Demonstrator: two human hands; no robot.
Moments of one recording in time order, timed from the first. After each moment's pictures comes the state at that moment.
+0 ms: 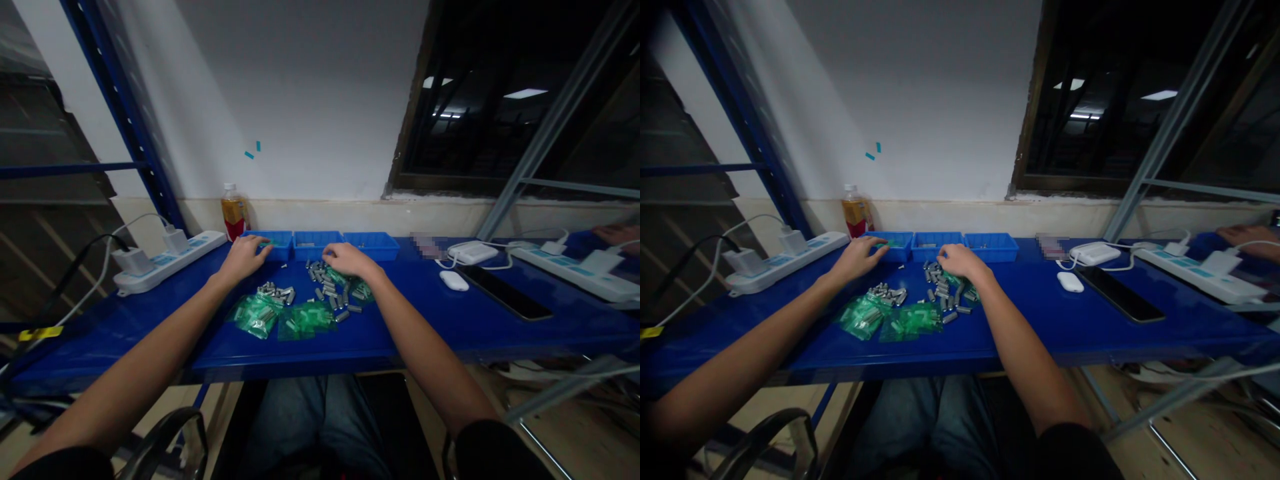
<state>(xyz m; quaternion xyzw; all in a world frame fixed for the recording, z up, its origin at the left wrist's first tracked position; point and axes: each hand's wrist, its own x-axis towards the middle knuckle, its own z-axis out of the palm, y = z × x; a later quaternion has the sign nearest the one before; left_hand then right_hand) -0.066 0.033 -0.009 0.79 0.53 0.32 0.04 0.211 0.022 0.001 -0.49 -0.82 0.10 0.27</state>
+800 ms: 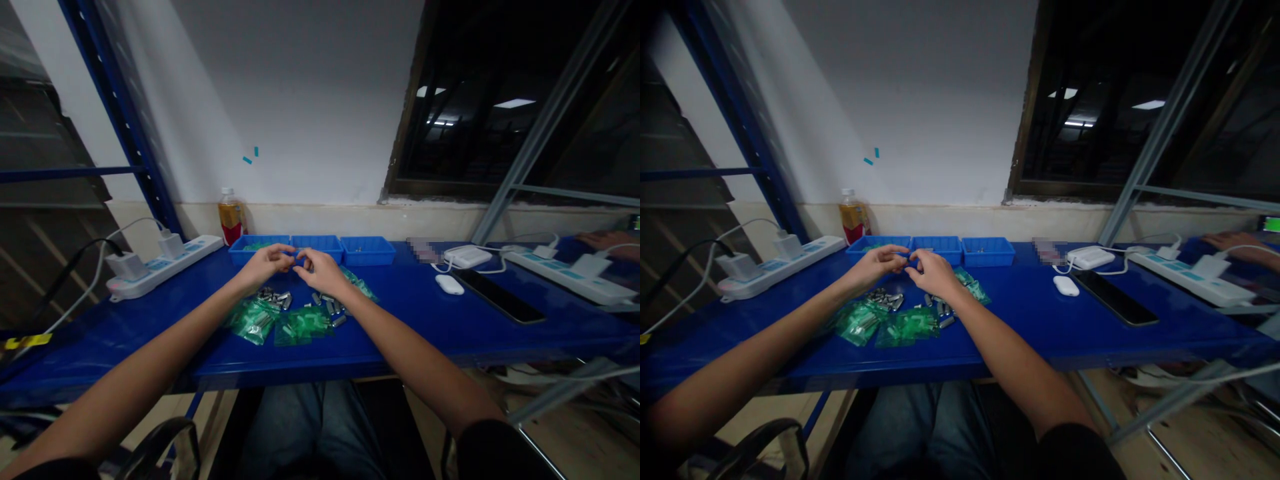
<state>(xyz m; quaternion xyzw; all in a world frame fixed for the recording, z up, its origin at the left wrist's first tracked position) -0.016 0.011 -0.011 0.71 0.41 0.43 0.39 0.166 0.002 -0.022 -0.39 -0.83 0.06 0.39</state>
